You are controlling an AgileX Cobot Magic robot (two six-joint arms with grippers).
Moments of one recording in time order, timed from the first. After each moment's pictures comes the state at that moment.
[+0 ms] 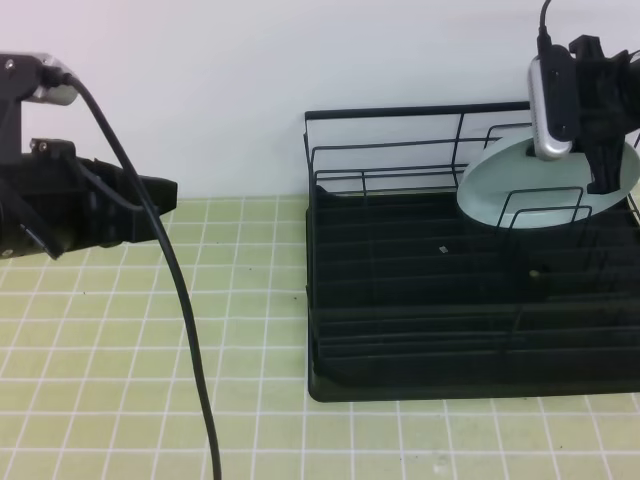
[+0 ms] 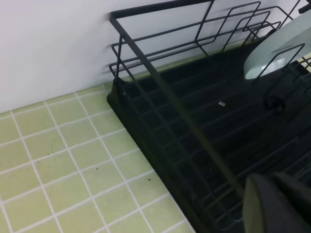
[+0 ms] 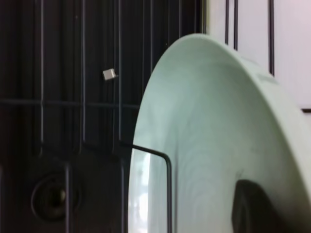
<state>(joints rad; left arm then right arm) -0.09 1.22 -1.00 -0.99 0.64 0.89 0.12 1.97 -1.72 0.43 0.76 -1.81</state>
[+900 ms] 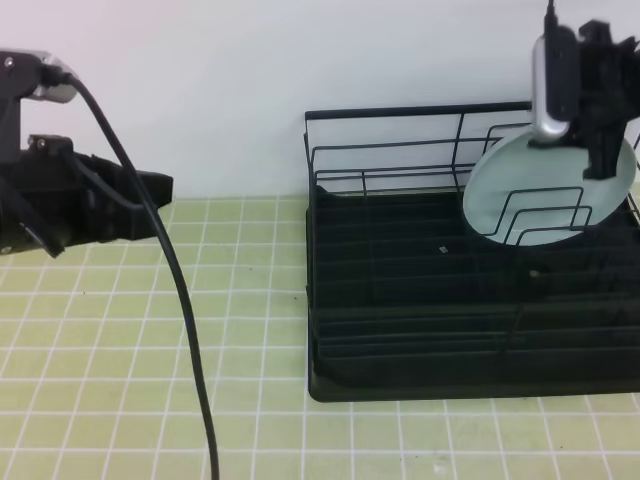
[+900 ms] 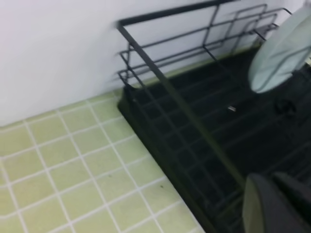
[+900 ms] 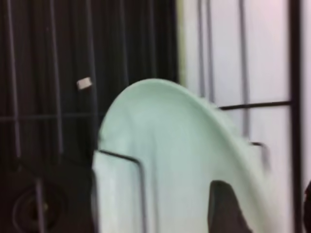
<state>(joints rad) -0.09 1.22 -1.00 -1.00 0.60 0.93 0.12 1.92 -1.72 0.46 0.72 -1.75</state>
